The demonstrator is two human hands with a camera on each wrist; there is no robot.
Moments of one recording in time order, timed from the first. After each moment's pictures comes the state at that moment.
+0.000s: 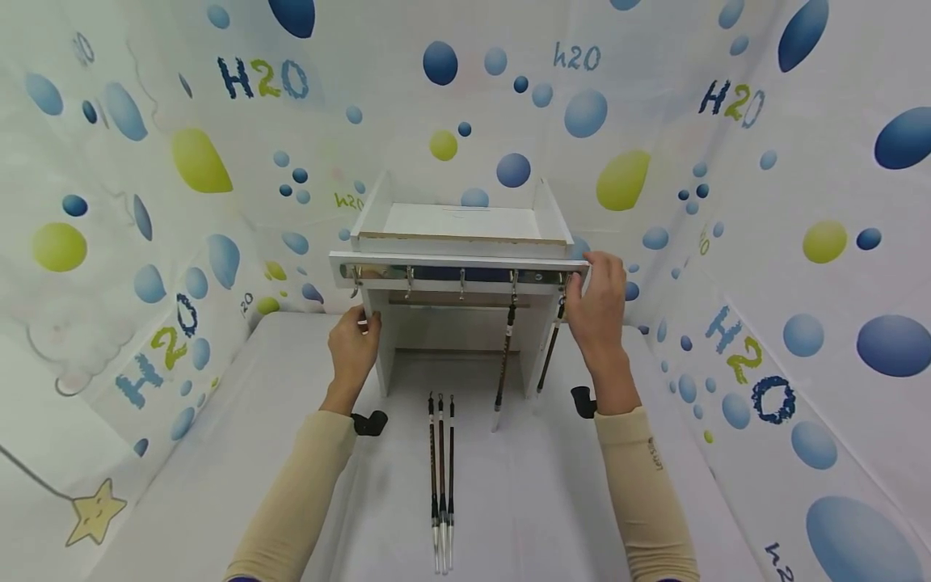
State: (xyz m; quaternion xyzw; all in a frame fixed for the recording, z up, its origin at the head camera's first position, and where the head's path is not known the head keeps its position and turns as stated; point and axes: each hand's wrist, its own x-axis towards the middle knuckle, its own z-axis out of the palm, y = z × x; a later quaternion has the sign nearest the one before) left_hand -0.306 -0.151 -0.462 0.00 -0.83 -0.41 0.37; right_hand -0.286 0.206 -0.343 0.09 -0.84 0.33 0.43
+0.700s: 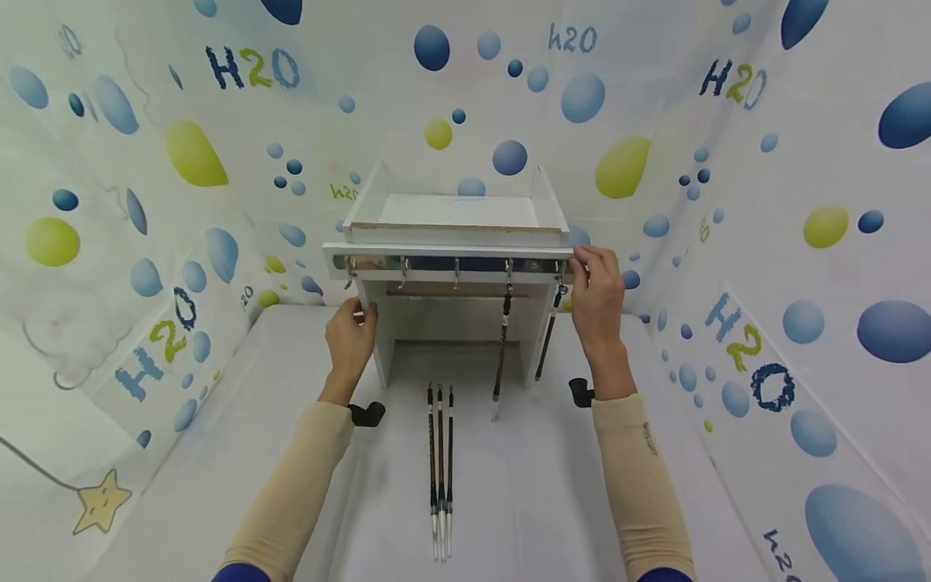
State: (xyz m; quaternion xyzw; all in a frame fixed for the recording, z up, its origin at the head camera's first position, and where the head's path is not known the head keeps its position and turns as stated) left_hand -0.306 -0.148 -0.461 -0.01 -0.82 -0.42 0.39; right_hand -0.300 0.220 -0.359 0.12 -0.81 0.37 0.45
